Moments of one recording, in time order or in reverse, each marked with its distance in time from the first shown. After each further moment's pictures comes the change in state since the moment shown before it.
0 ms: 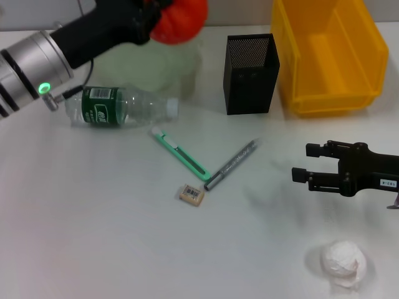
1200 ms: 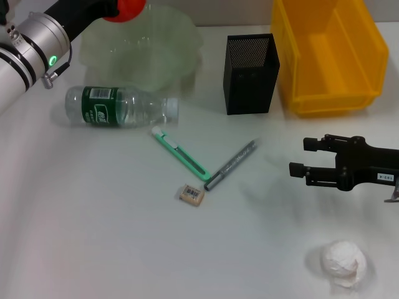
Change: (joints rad) left arm -0.150 -0.006 0.000 -0.208 -0.336 -0.450 0.357; right arm 0.019 -0.001 0.000 0.000 0.000 0.006 -0.012
